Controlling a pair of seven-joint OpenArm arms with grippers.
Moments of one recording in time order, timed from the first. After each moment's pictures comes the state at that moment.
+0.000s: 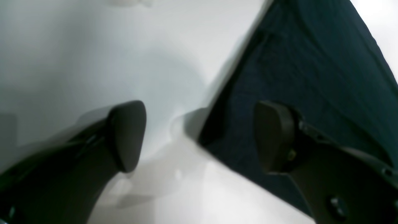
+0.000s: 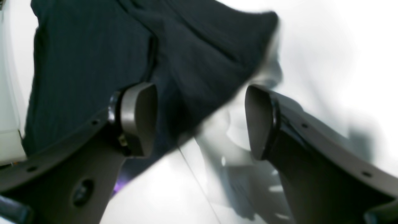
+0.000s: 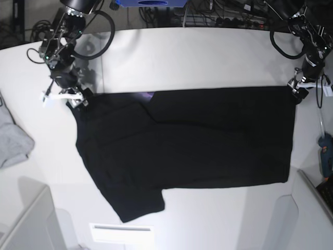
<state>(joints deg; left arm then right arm) 9.6 -12.9 -49.6 77.9 -37.5 -19.7 43.6 -10.3 -4.8 30.6 90.8 36.4 1.6 -44.6</state>
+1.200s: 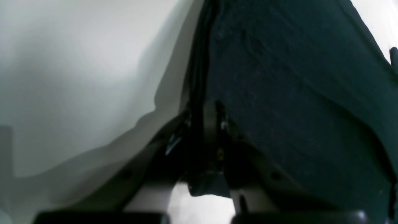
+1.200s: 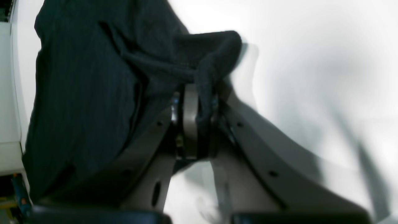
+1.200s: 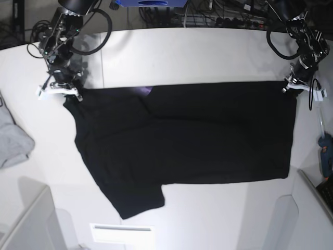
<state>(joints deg) 10.8 -15.7 -43.5 73.3 -39.9 -21.4 42.8 -10.5 -3.6 34.1 83.1 37.9 8.6 -36.6</state>
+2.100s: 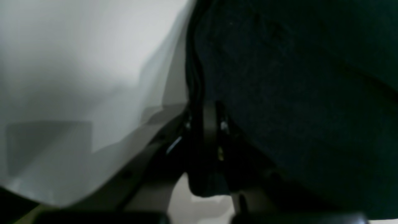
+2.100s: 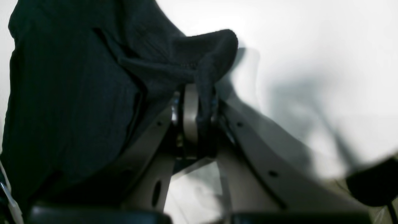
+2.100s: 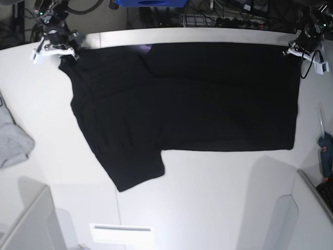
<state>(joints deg) 29.7 -16.7 -43.2 88.7 -38.4 -20.8 45.4 -31.7 -3.7 33.7 98.5 42.9 8.0 -38.5</state>
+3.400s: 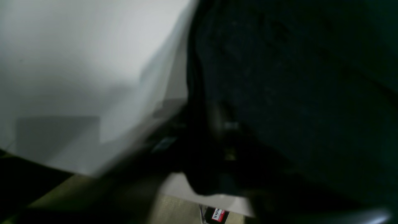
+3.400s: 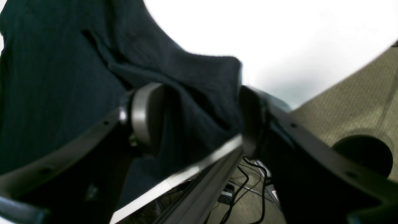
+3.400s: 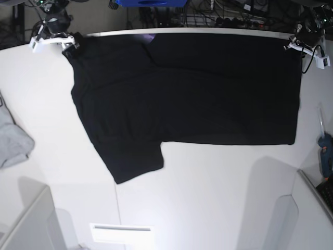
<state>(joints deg) 32.4 -16.7 -43.6 89.7 -37.9 -20.4 45.2 -37.4 -4.9 33.8 102.2 43.3 7.8 -37.6</state>
